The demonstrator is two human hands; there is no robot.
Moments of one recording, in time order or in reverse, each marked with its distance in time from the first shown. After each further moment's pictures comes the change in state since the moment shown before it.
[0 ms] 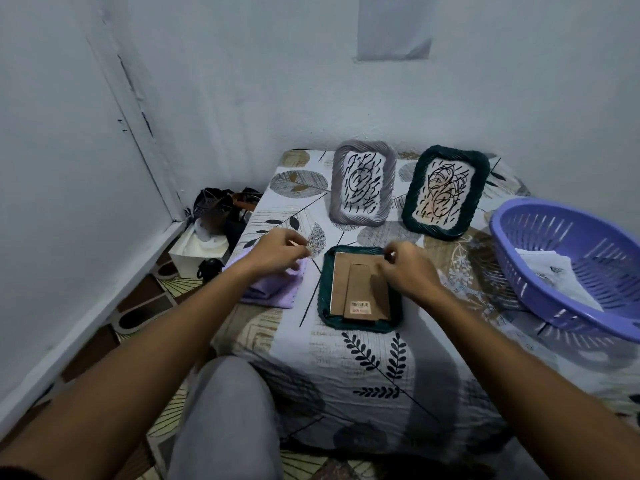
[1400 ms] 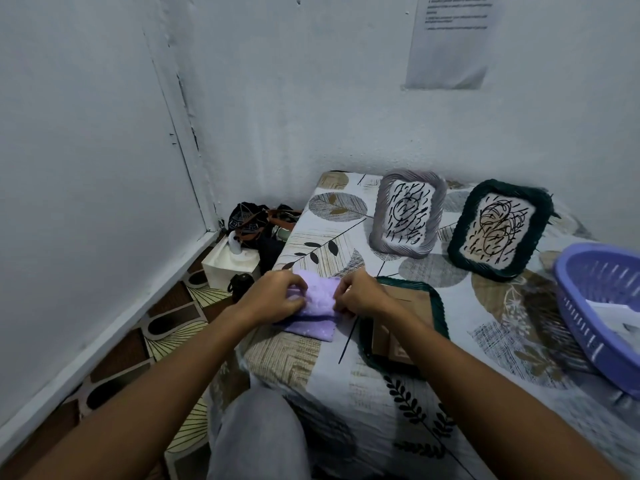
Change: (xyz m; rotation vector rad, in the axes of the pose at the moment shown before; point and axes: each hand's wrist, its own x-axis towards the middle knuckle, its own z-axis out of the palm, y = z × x) left_hand 0.000 -0.077 -0.049 0.532 0.099 0.249; right_hand 0.026 -0.108 0.065 0.216 -0.448 -0.004
